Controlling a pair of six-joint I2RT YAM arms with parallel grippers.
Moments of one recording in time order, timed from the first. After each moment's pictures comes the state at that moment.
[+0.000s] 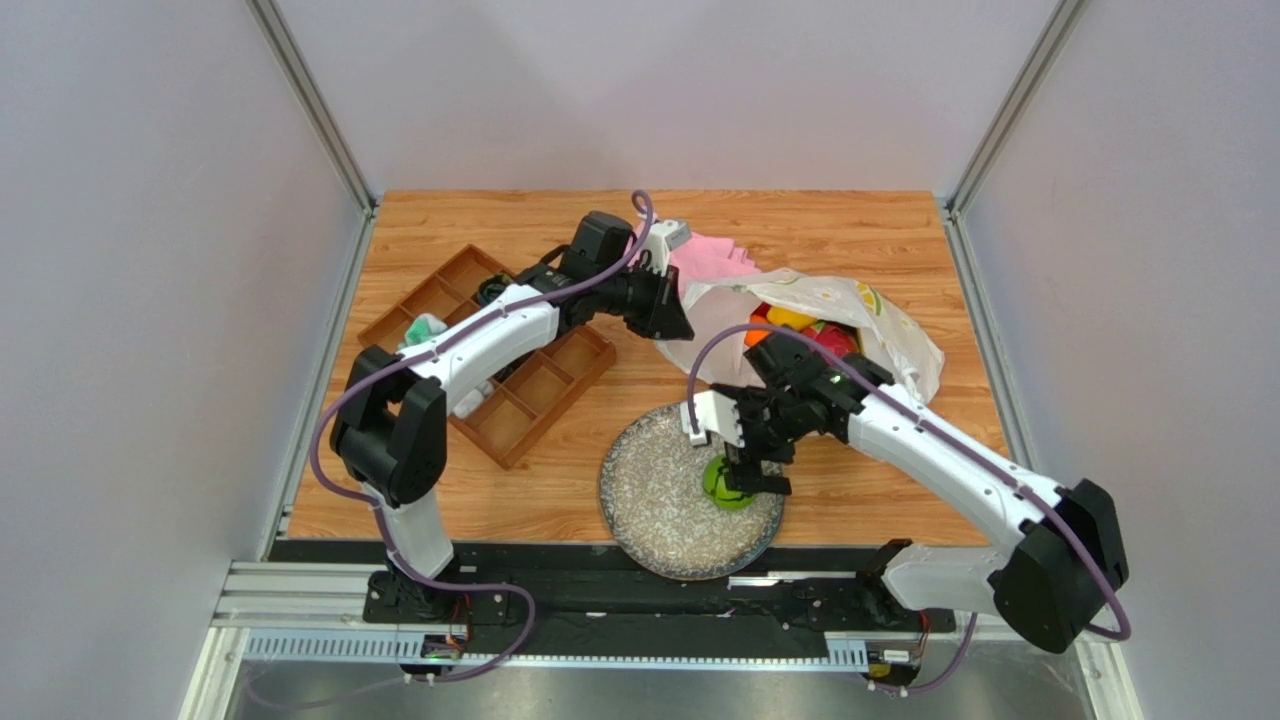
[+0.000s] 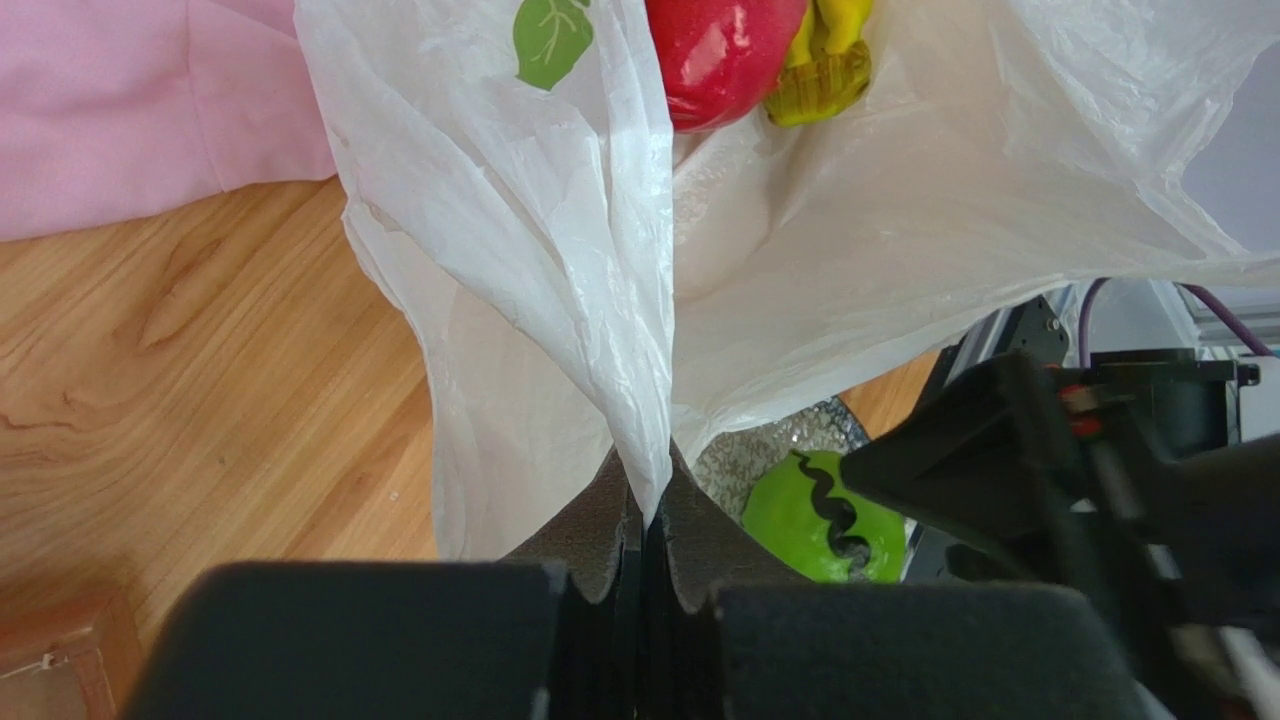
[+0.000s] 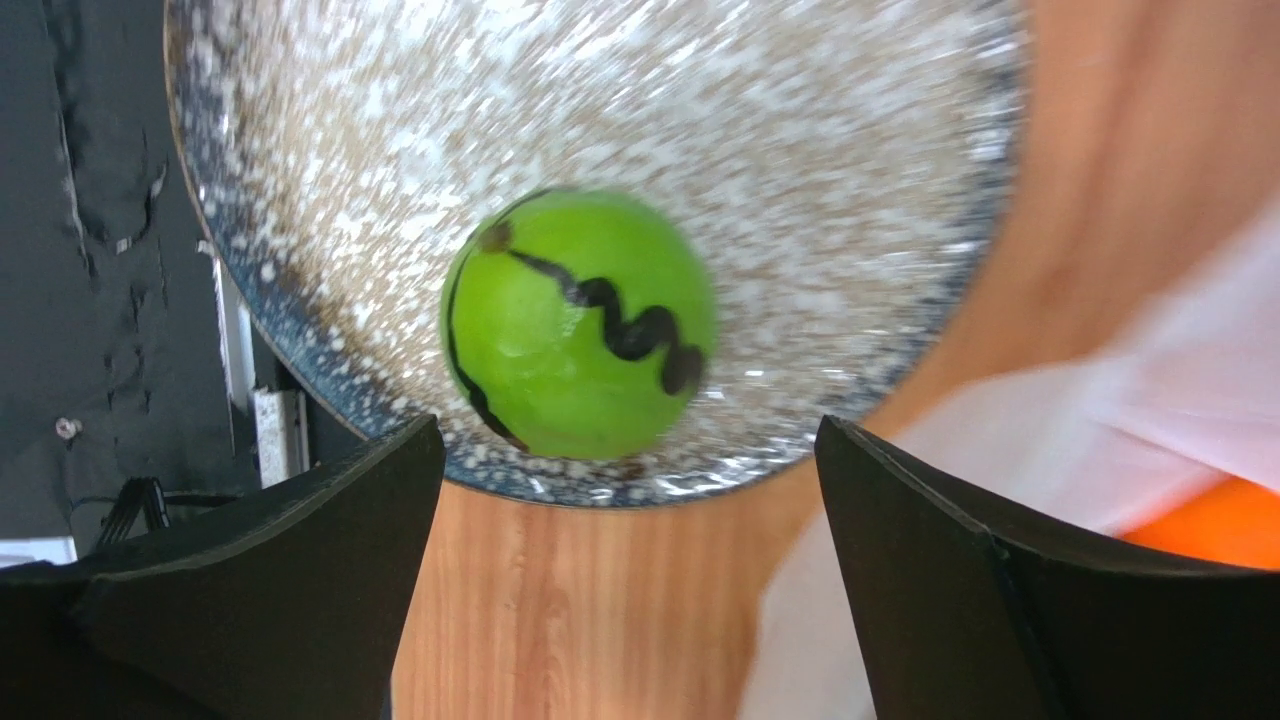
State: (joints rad) left arm -0.61 1.79 1.45 -0.30 0.59 -0.24; right arm 0.68 1.25 0.94 -0.91 -0.42 -0.95
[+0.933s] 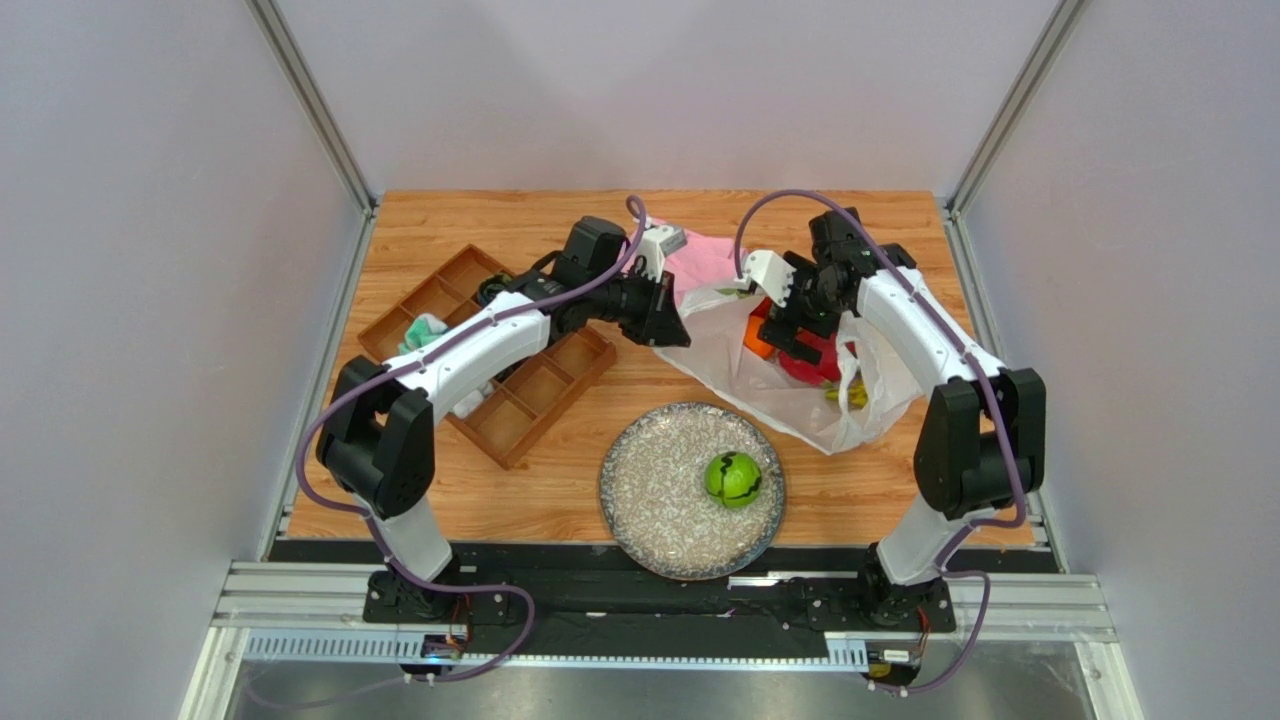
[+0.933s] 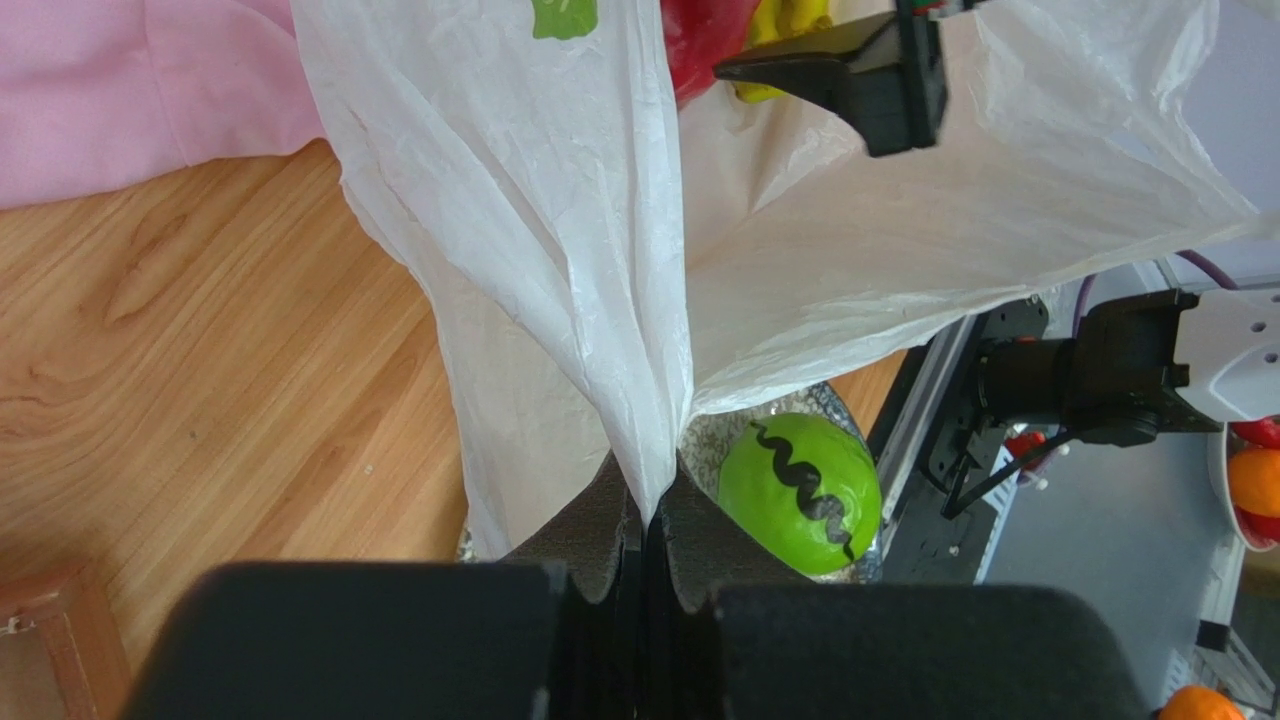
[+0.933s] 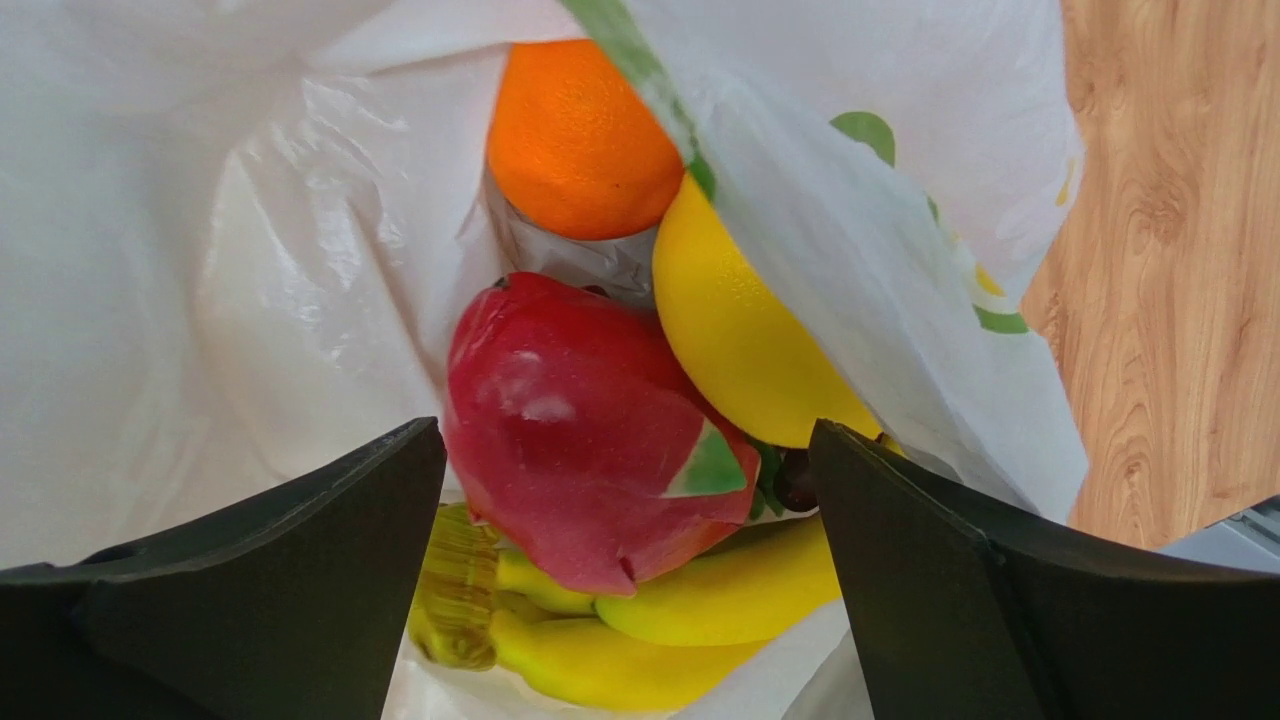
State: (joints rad) left arm -0.61 1.72 1.39 -0.30 0.61 -0.23; right arm 0.20 1.67 1.40 -0.84 -0.23 -1.00
